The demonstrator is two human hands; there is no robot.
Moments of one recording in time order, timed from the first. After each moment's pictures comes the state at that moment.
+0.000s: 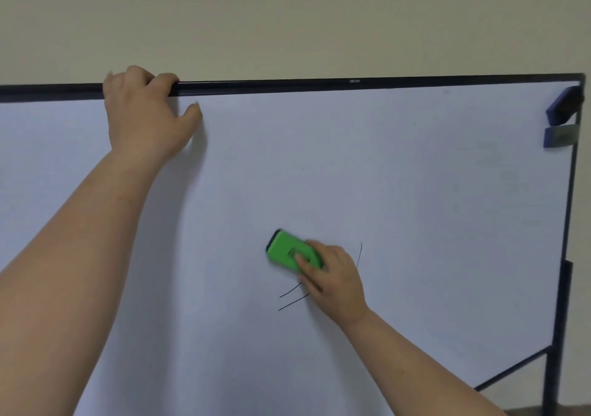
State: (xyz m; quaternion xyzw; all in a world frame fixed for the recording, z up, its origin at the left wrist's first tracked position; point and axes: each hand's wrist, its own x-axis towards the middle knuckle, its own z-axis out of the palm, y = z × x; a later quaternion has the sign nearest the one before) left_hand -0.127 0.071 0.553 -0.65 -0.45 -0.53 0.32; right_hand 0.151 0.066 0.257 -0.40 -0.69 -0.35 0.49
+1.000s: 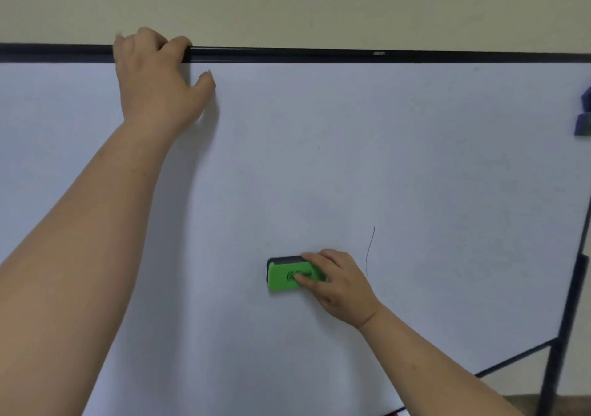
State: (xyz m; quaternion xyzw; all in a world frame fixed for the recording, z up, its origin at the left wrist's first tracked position) left_hand -0.128 0.077 0.551 -0.64 -0.44 -0.54 0.34; right_hand 0.159 0.070 0.222 -0.32 -0.77 -0.38 0.39
